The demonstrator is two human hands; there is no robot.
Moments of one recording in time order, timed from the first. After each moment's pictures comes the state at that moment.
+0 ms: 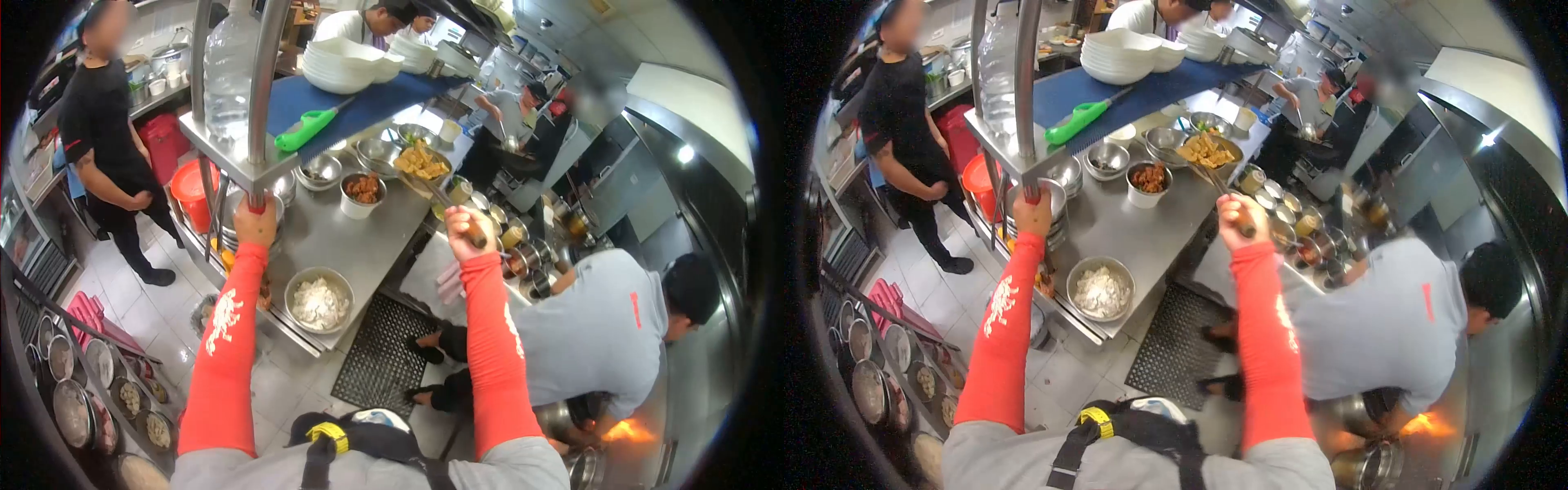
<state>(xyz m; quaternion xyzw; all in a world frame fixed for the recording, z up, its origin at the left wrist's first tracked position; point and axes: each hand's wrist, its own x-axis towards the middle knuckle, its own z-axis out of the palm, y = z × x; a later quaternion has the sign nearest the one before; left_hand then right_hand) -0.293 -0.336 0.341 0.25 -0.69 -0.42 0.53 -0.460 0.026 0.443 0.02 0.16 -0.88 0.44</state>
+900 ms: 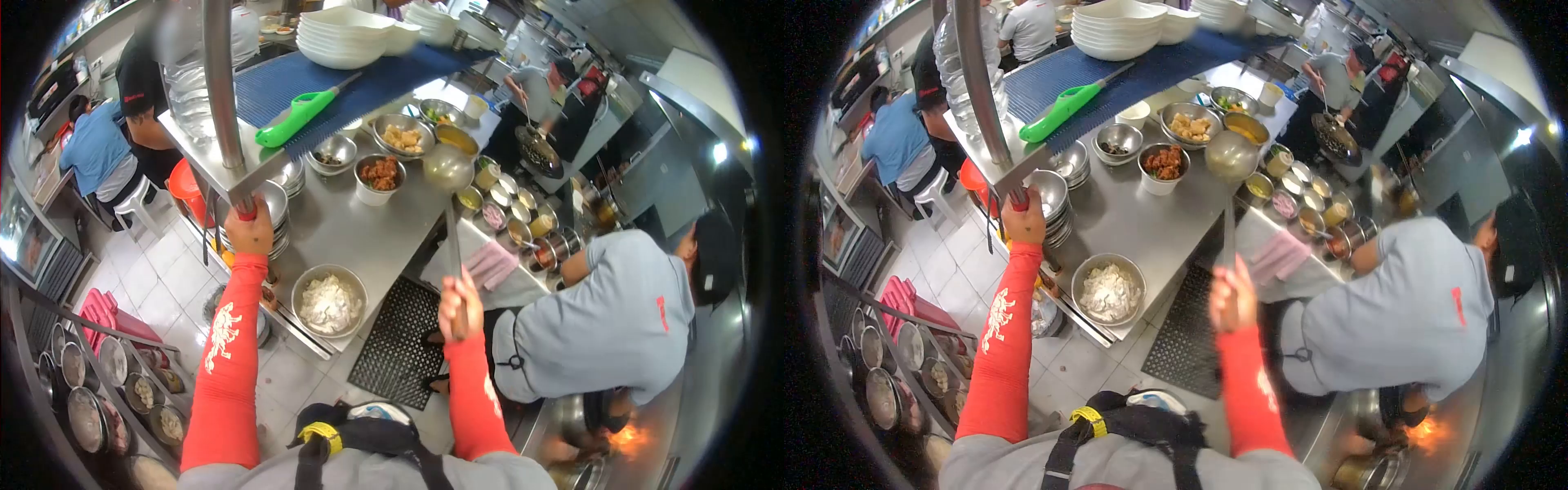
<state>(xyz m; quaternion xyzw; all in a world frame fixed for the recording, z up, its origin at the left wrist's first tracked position) -0.303 -0.340 0.324 0.25 -0.69 -0.37 0.57 -0.374 0.047 0.314 -0.04 0.27 -0.93 0.25</state>
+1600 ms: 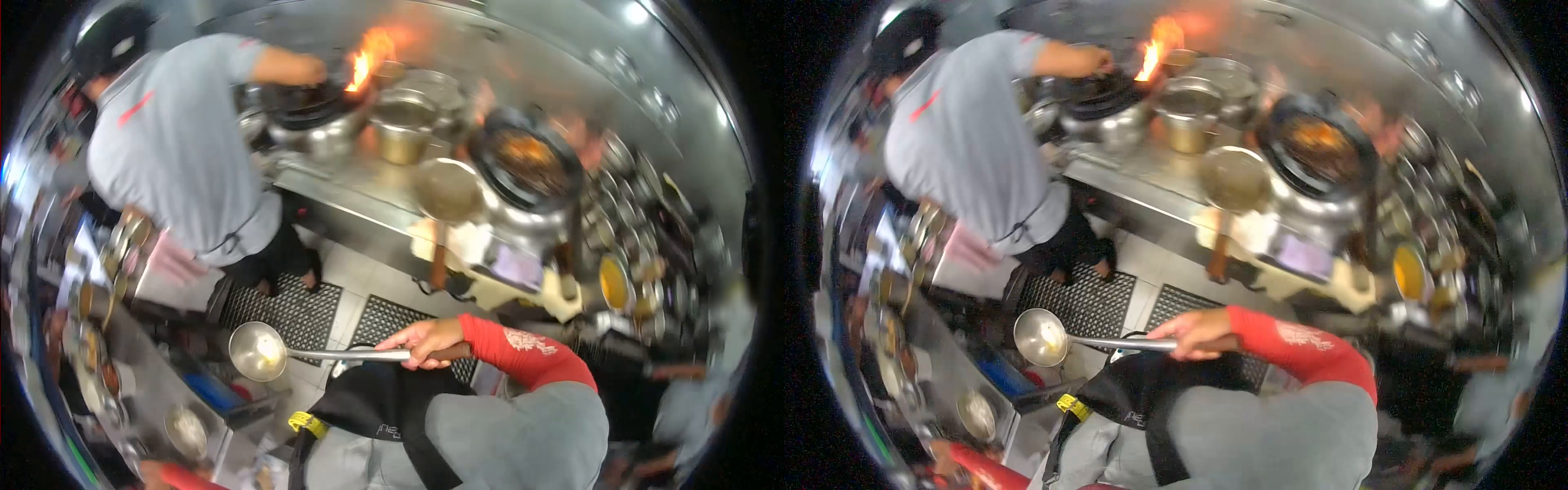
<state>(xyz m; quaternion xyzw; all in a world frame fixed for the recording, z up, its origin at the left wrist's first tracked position) -0.310 -0.295 0.289 0.35 -0.71 -0.27 0.55 0.193 0.309 0.322 0.15 0.39 -0.88 0.23</state>
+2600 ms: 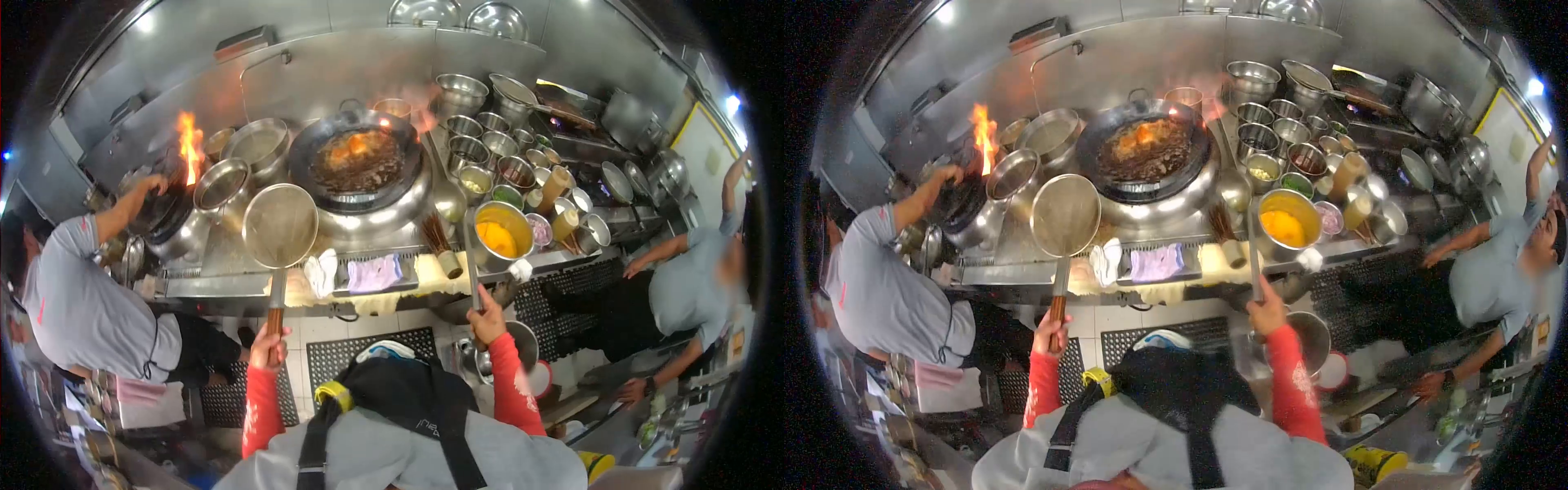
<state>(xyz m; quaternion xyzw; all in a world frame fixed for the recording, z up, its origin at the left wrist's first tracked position) 0.096 0.342 0.208 0.27 0.38 0.52 0.72 0.606 0.292 0.230 0.64 0.40 -0.44 -0.50</state>
